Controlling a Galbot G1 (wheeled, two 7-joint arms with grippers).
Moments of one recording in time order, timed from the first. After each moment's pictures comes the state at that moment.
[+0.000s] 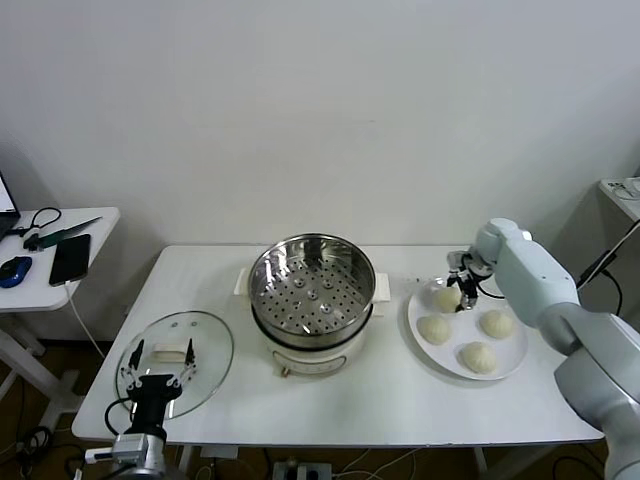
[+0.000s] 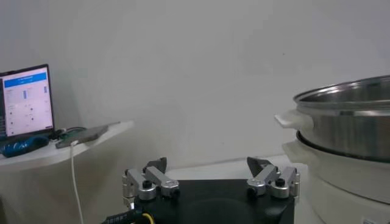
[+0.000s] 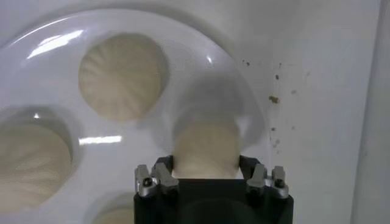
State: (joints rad) left arm 1.59 -1.52 -0.71 -1.94 0.05 -0.08 -0.02; right arm 0.05 1.14 -0.46 0.41 -0.54 0.20 -1.12
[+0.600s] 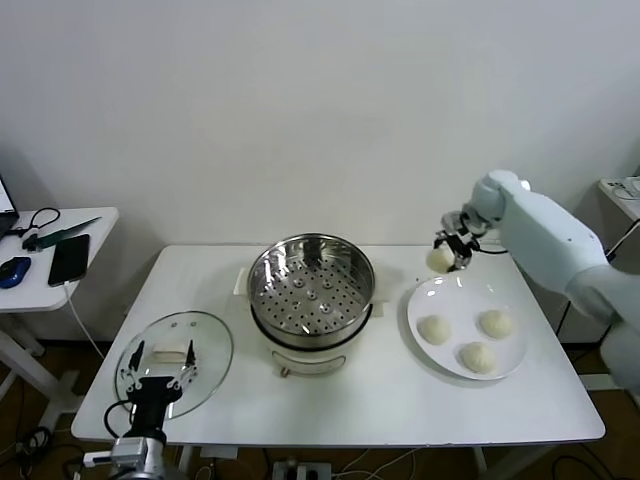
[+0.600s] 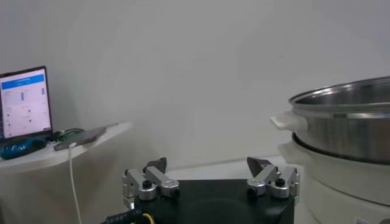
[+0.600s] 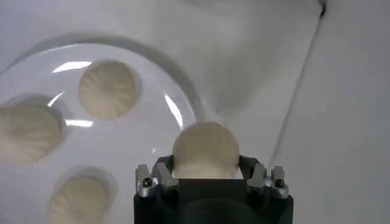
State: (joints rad) left arm 1.61 -1.52 -0.71 -1.97 0.05 -0.08 -0.02; right arm 0.38 1.04 -0.90 0.83 -0.22 0.25 -1.19
